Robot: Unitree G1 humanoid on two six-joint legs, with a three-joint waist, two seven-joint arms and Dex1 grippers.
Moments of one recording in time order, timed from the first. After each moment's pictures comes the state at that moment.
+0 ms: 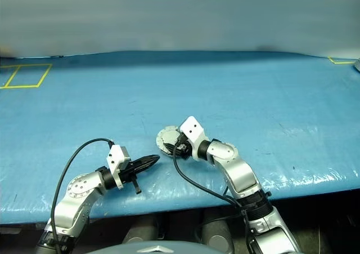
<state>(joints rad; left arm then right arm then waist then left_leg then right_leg) 0.10 0.42 -0.10 -0.13 -0.30 0.06 -0.87 -0.30 -0.26 0.32 -0.14 0.15 0.53 0.61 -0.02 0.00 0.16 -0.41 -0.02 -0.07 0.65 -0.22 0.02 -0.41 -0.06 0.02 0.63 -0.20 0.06</state>
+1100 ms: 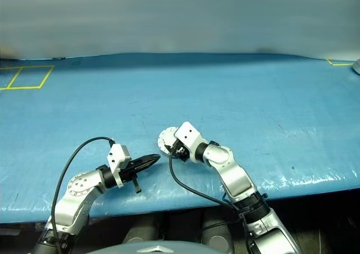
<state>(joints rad) 0.08 0.43 -0.11 -0.12 -0.30 0.05 -0.87 -0.29 -0.26 0.39 -0.09 0.02 0.45 0.54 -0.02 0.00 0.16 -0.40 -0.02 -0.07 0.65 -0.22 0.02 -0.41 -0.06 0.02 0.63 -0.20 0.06</state>
